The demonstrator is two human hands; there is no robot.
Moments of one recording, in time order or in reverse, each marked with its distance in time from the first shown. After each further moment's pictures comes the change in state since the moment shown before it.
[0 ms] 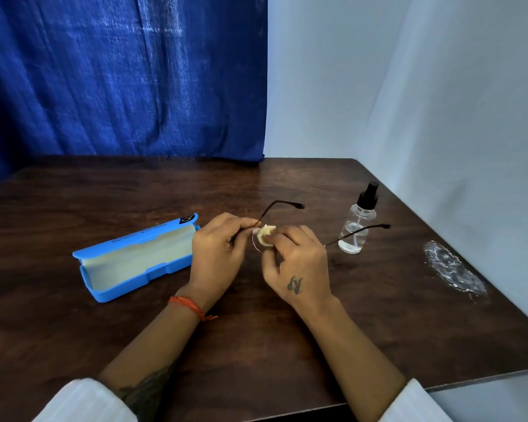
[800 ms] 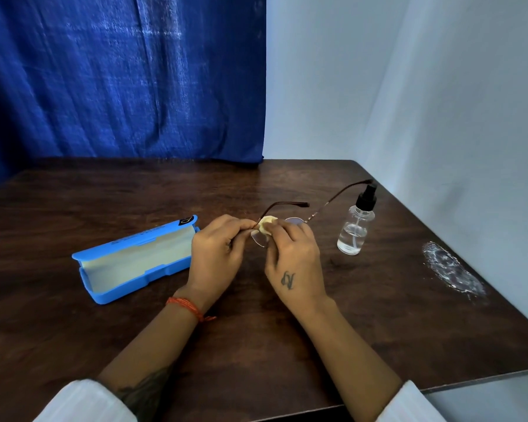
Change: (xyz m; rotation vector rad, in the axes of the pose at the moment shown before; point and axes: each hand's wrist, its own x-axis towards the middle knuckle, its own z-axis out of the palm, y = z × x) left_hand -0.001 -0.003 0.001 0.004 -0.015 0.028; right_hand 0.002 -0.003 0.005 -0.045 -0.123 0.133
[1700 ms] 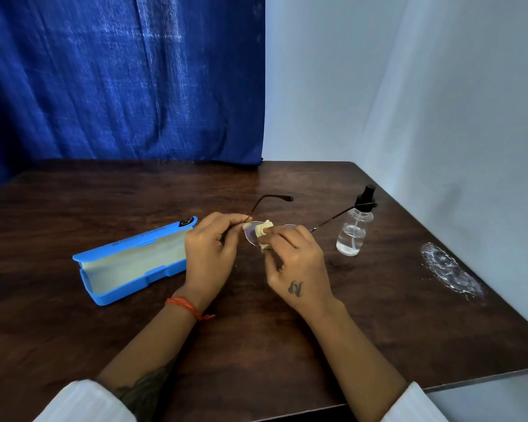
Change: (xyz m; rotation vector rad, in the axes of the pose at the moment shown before) left_hand 0.004 0.002 -0.003 -0.015 0.110 -0.093; right_hand -0.004 0.011 -0.005 0.041 0.068 -0.206
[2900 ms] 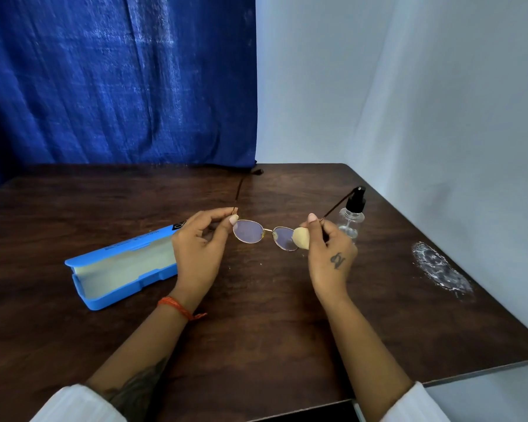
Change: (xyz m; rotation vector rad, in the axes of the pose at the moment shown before) left_hand 0.004 0.003 0.001 -0.338 0.059 -0.294; right_hand 0.011 0.027 -0.015 0.241 0.276 0.772
